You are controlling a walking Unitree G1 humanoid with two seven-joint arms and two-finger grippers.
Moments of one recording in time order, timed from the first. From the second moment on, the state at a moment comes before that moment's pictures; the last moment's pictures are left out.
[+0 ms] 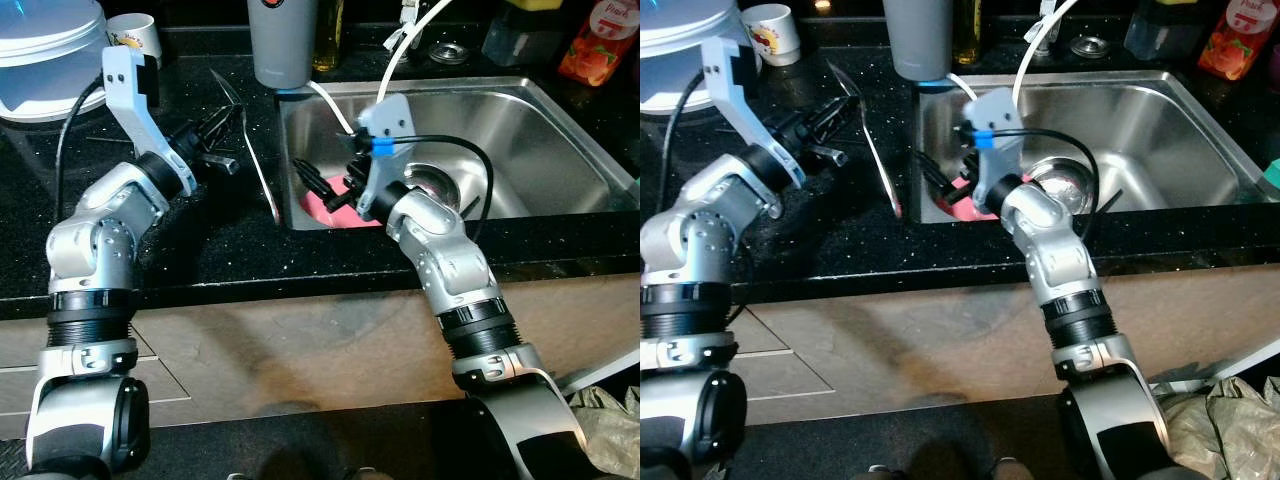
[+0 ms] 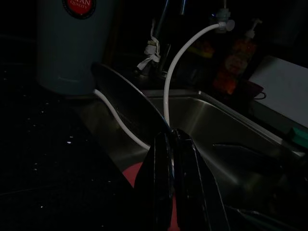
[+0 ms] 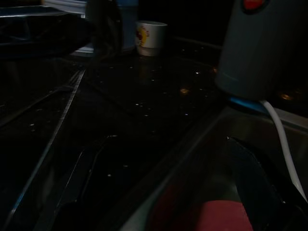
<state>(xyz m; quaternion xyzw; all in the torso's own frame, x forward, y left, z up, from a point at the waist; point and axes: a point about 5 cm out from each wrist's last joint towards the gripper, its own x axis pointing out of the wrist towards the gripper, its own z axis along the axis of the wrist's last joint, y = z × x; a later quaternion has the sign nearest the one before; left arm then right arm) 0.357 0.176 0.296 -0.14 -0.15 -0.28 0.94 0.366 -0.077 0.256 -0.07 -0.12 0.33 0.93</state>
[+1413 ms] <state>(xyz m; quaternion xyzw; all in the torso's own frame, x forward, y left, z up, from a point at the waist) 0.361 0.157 0.297 -0.12 -0.16 -0.29 0.94 0.355 -0.068 0.244 -0.10 -0.05 0.34 0.94</state>
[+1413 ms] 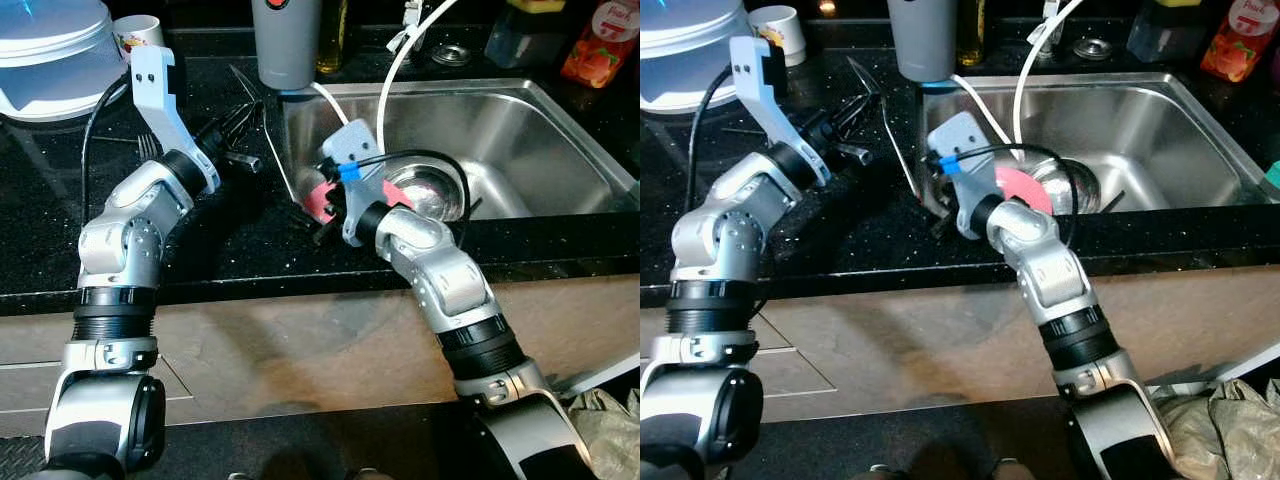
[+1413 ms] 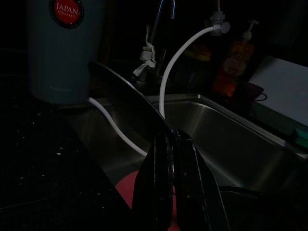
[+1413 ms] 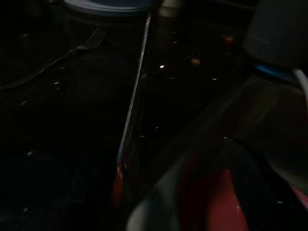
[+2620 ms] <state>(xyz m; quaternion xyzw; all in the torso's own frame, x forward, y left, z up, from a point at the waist) 0.362 0.153 0.297 -0.12 -0.16 -0.27 0.94 0.360 -0.078 0.249 -0.06 -0.06 0.30 0.95</state>
